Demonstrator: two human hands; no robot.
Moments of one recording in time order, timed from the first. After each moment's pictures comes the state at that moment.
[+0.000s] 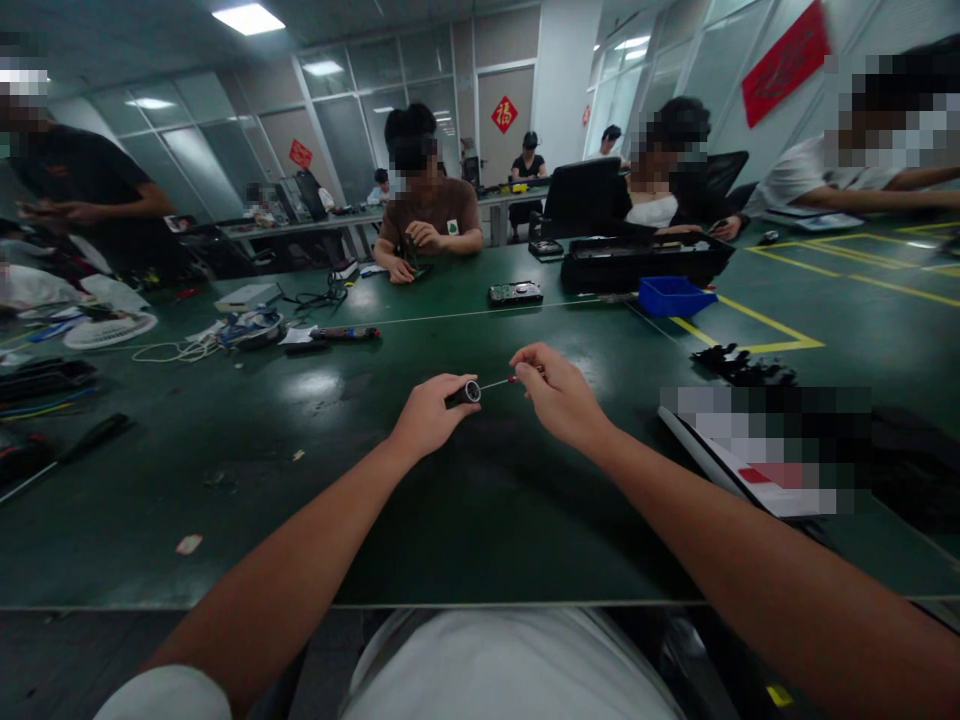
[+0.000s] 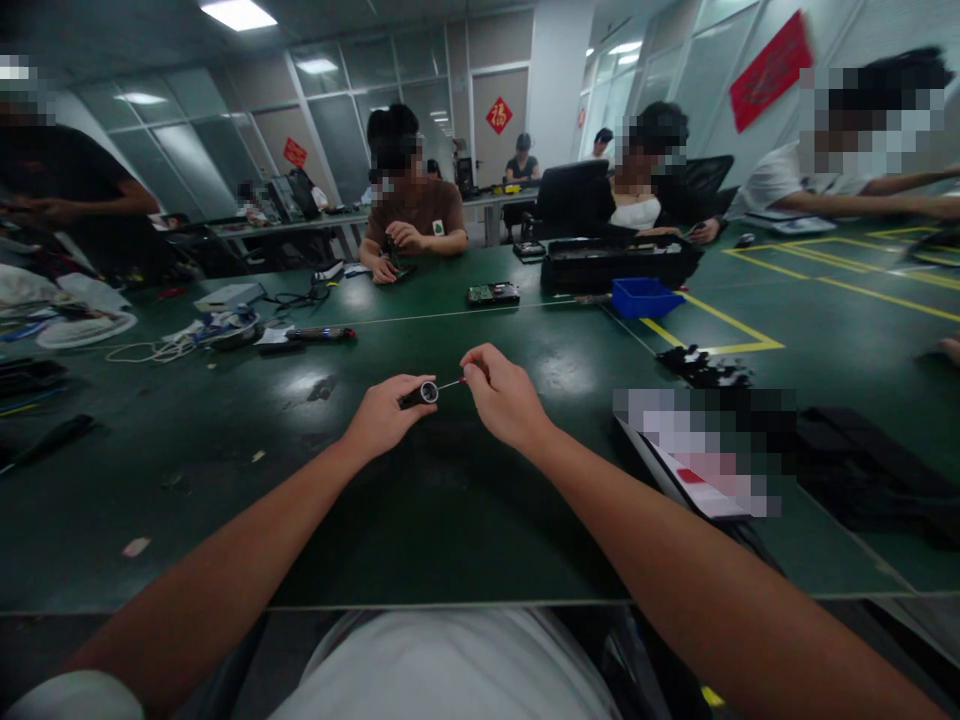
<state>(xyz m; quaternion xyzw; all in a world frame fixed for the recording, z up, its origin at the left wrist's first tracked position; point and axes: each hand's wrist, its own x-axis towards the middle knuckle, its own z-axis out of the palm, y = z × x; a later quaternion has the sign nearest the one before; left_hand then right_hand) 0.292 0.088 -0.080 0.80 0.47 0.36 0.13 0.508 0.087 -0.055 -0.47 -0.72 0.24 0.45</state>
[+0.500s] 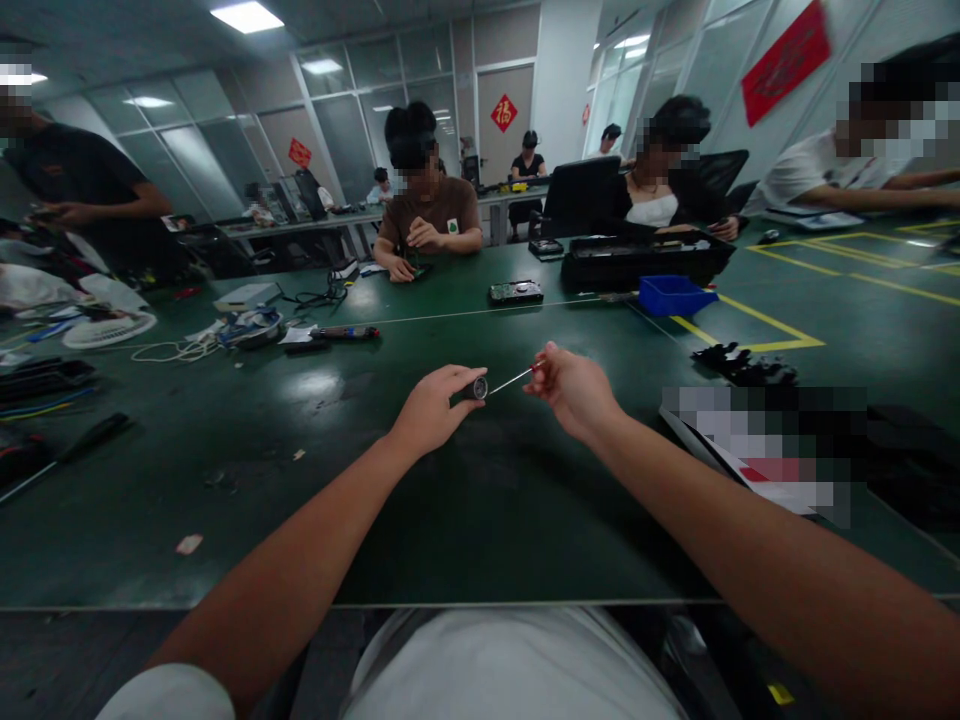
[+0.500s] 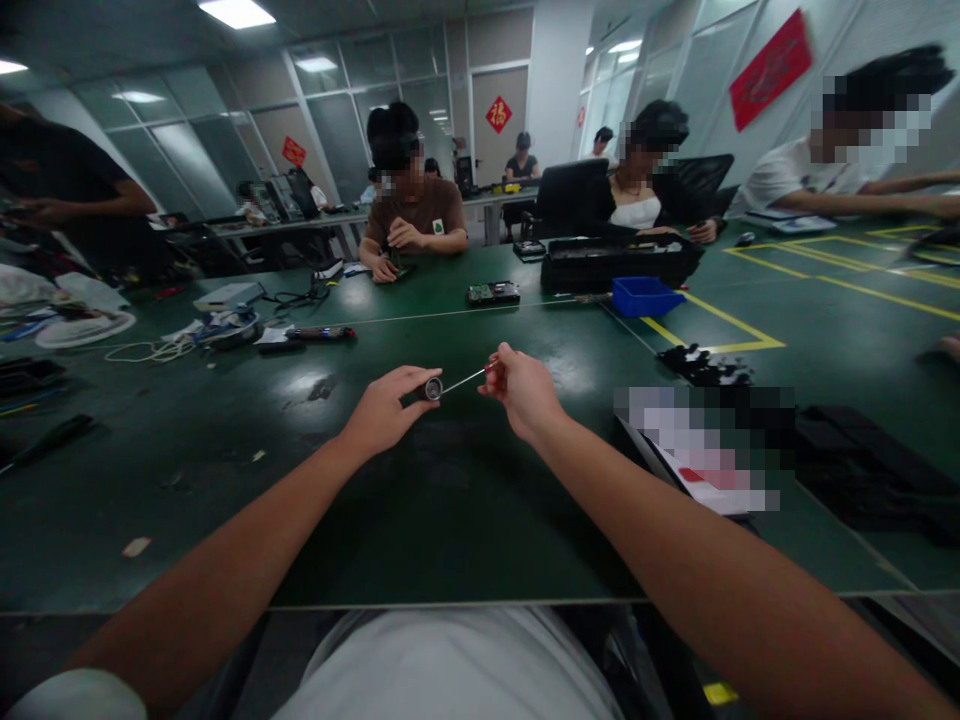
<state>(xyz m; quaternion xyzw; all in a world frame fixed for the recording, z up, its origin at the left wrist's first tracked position) 0.293 0.087 -0.071 0.83 0.43 0.34 0.10 0.507 0.108 -0.067 -0.43 -0.42 0.54 0.58</state>
